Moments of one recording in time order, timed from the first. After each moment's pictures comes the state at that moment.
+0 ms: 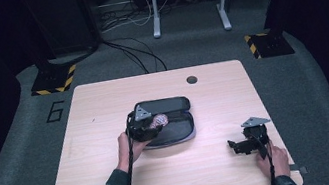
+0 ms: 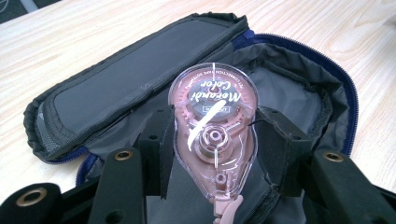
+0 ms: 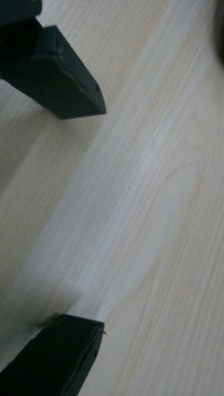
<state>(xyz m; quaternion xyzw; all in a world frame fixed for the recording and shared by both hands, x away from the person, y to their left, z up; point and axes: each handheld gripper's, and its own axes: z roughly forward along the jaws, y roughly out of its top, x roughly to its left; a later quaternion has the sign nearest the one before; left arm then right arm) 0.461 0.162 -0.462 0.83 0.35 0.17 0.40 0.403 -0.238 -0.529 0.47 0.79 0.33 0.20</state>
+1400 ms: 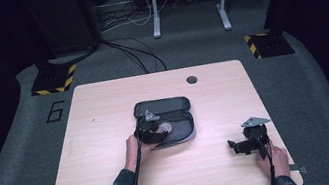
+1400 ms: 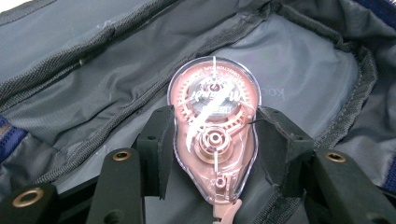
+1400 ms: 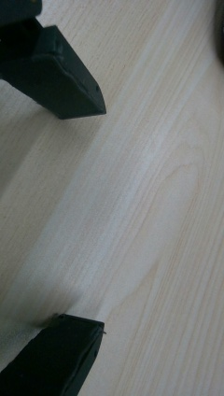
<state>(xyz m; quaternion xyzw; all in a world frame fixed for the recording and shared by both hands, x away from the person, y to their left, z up) 0.475 0.143 -0.501 0.85 0.37 0.13 0.34 0.403 -0.238 -0.529 0.47 0.79 0.33 0.20</state>
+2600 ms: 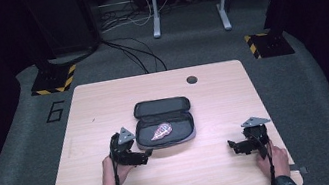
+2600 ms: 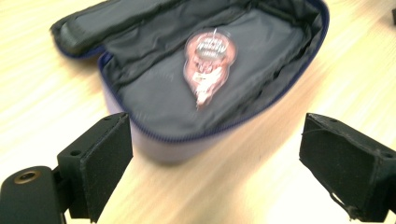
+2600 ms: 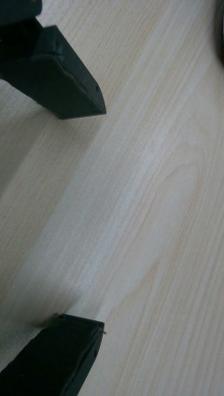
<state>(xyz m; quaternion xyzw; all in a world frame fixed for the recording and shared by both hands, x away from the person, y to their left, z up) 0.393 0.215 -0.472 0.83 0.37 0.17 0.38 0.403 -0.238 -0.529 0.47 0.79 0.33 0.20</state>
